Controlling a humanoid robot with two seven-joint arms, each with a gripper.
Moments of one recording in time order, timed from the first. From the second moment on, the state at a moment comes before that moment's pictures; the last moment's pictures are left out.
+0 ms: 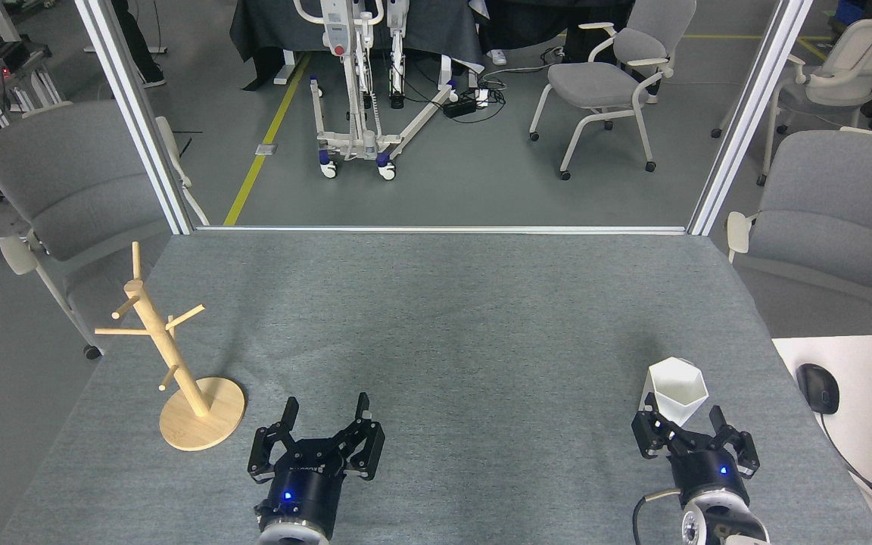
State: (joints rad) left arm 0.01 -0.11 -0.17 -1.63 -1.46 0.14 -0.02; right arm -0.20 -0.03 -0.21 -1.13 1.42 -0.09 -0.02
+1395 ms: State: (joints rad) left arm 0.01 -0.11 -0.12 -1.62 -1.45 0.14 -0.01; right arm -0.34 -0.04 -0.21 -0.94 1.42 -0.09 -0.02
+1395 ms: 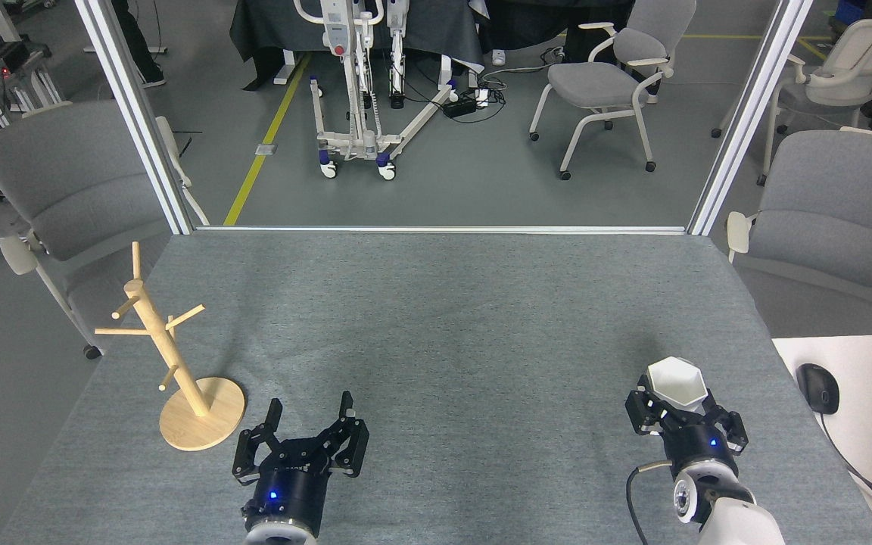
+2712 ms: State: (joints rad) left arm -0.03 -0.12 -0.11 -1.63 -1.46 0.13 -0.02; right arm -0.41 -0.06 -0.21 -0.85 1.44 -0.10 -0.02
